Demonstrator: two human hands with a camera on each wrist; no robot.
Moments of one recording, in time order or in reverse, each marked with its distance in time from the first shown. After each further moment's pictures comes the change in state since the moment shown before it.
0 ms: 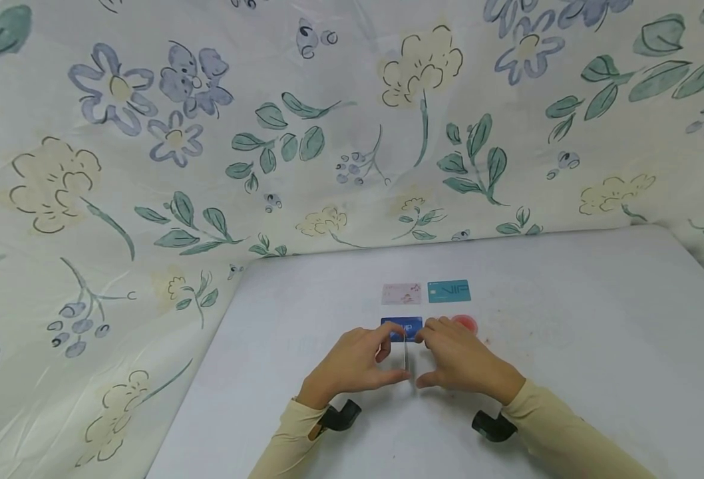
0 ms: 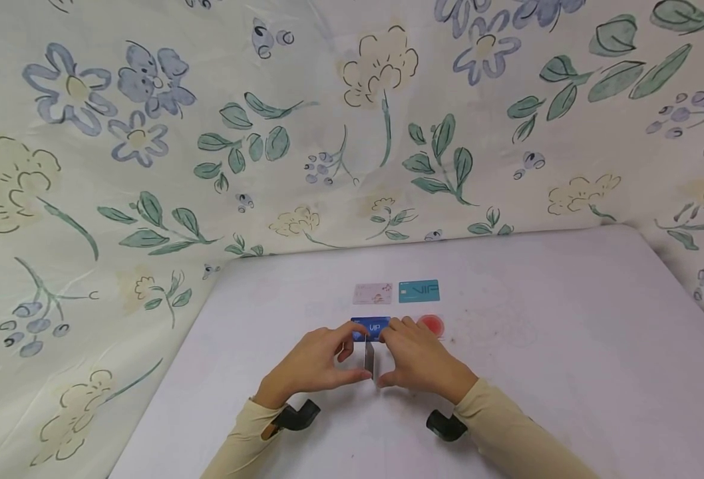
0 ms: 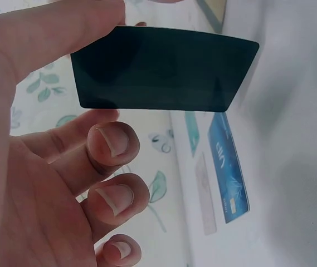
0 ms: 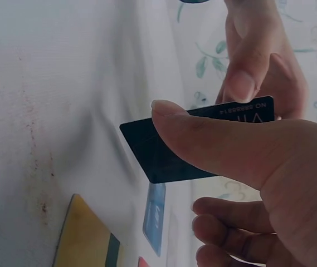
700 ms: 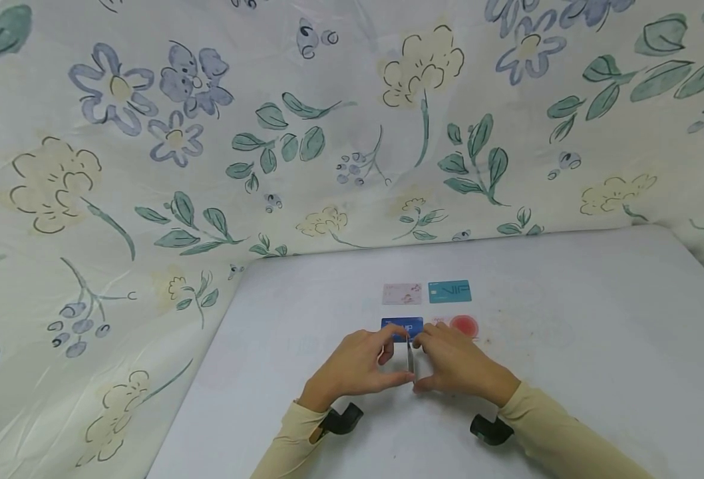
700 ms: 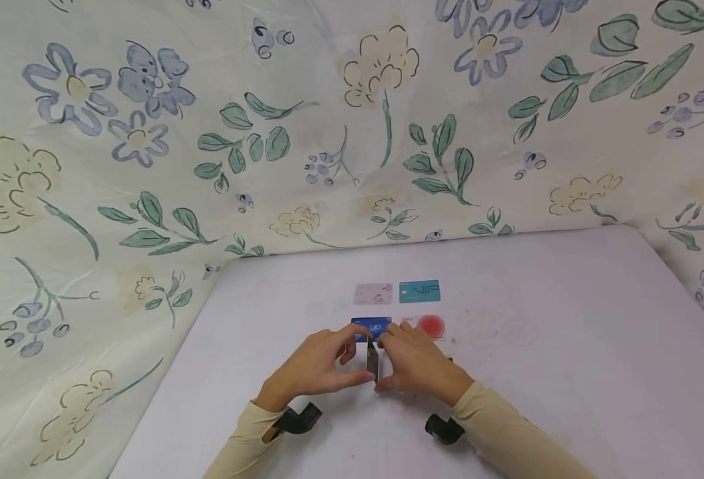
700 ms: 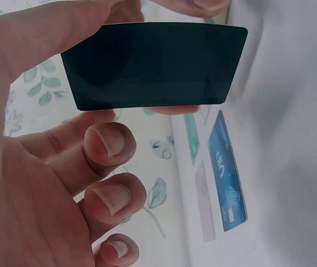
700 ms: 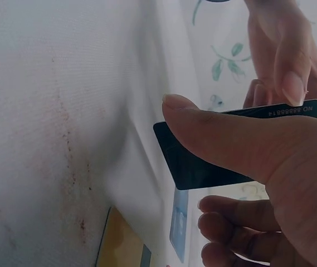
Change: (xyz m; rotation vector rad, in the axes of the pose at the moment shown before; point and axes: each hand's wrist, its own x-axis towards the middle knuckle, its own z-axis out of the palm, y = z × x) left_hand -0.002 0.005 0.000 -0.027 -0.003 0.000; right_hand 0.003 0.000 0.012 0.032 -0.016 0.009
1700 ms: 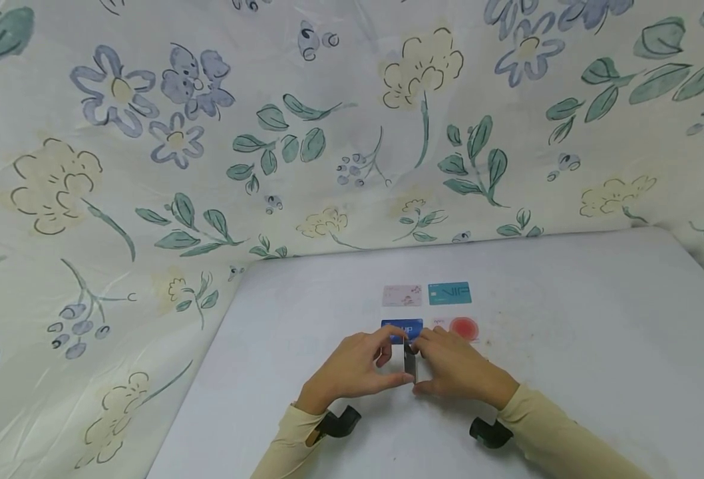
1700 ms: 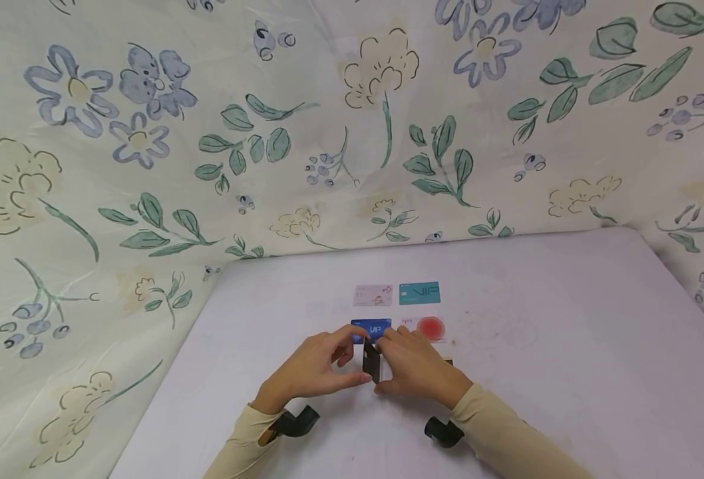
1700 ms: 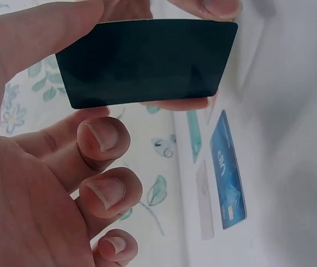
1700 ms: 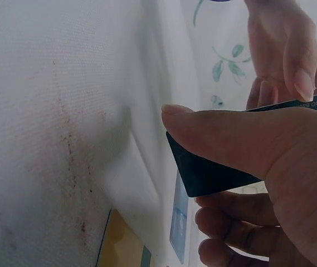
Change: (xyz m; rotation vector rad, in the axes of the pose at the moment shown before) left_hand -0.005 -0.003 0.000 -0.055 0.019 -0.017; right_hand -0.001 -0.002 0.004 -0.016 -0.025 -0.009
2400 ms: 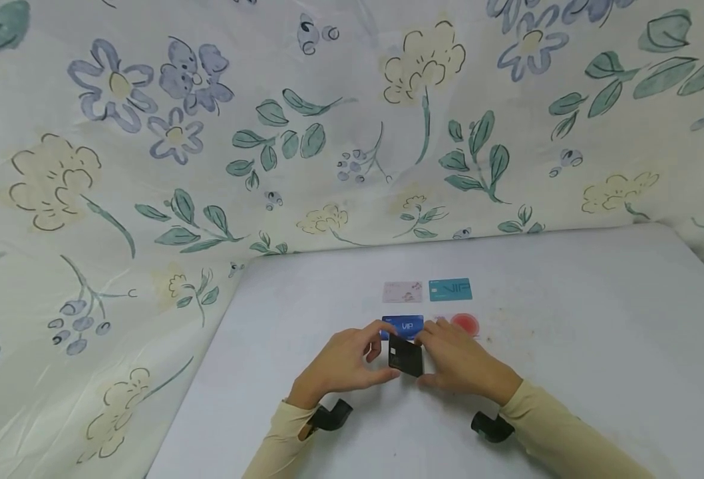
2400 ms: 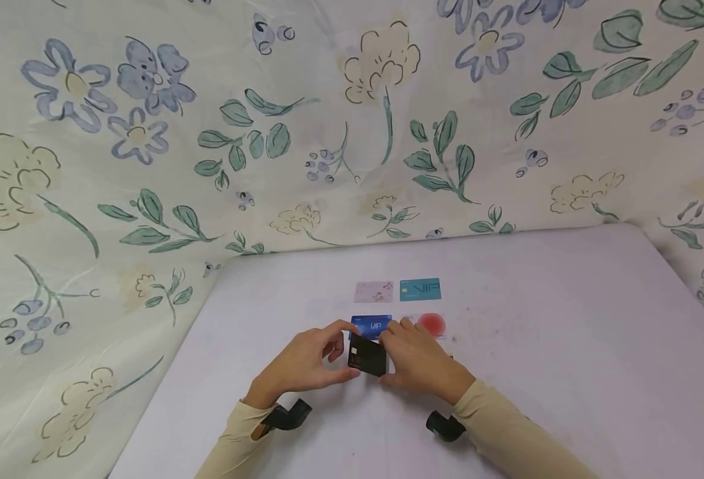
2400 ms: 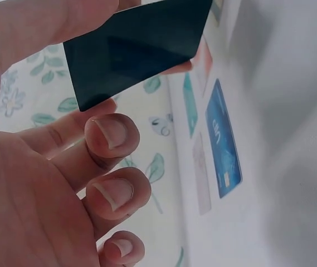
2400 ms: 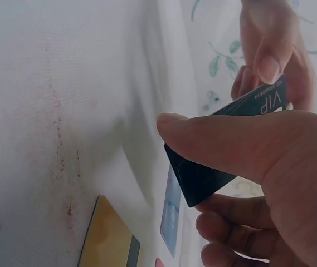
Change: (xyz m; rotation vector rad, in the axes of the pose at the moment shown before) left_hand -0.008 -0.014 -0.005 0.039 0.022 -0.023; right_hand 0.000 -0.003 -0.005 -0.032 -0.022 0.068
